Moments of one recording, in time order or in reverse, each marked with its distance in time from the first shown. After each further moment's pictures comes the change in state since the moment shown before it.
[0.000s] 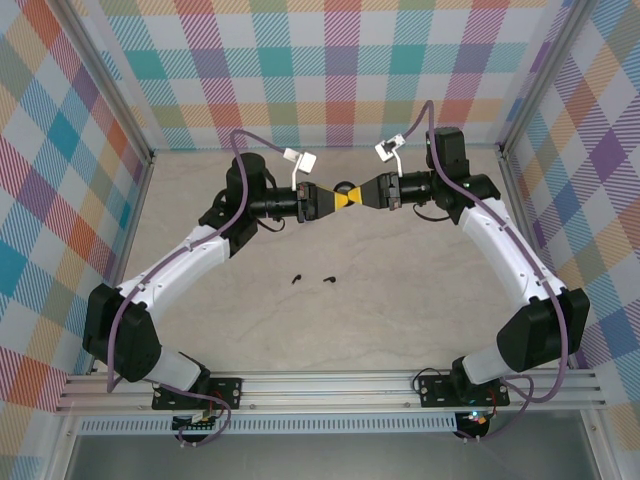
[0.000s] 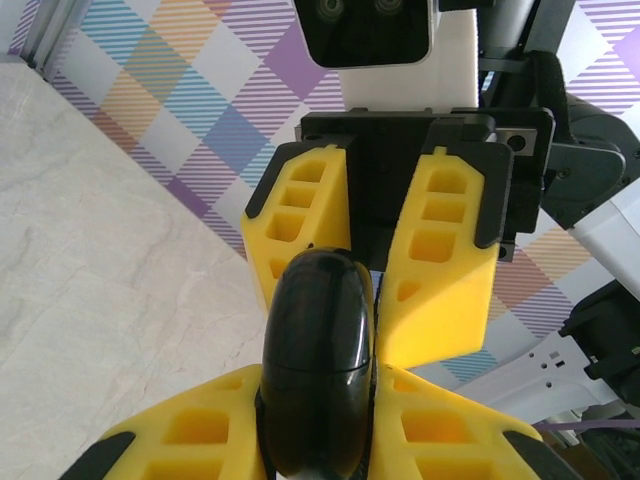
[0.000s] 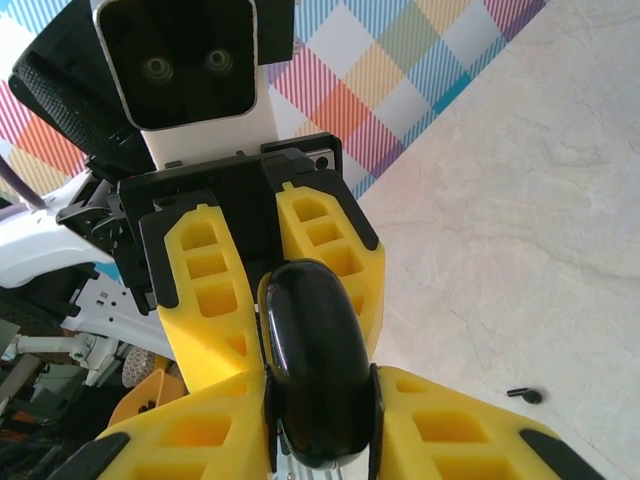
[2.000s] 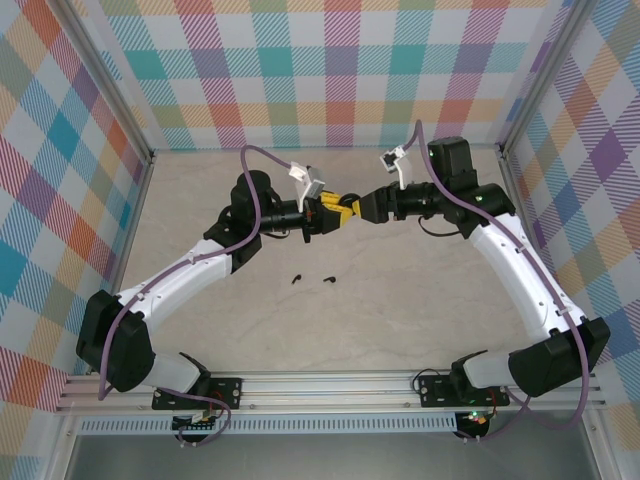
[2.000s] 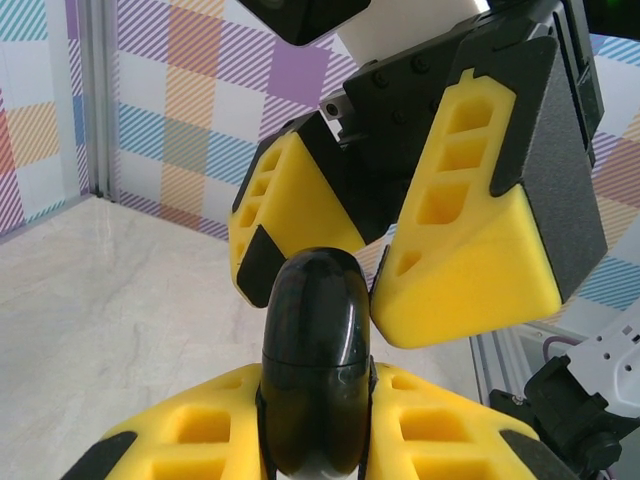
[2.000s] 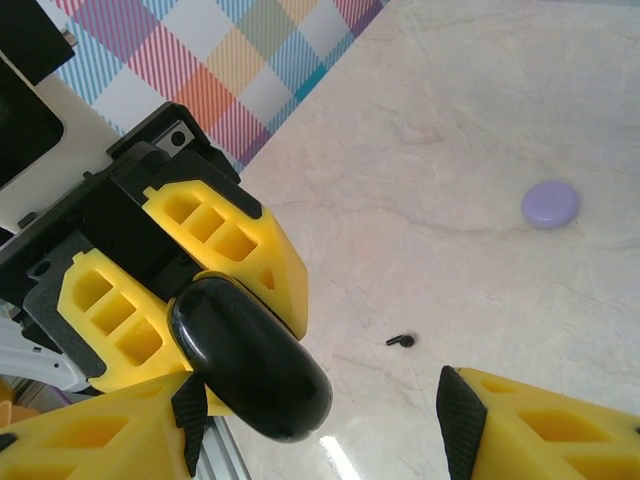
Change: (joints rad) left arm -0.070 -0.056 -0.124 0.119 -0.124 0.448; right arm 0.053 -0.127 -0.001 -0.192 0.388 -0.104
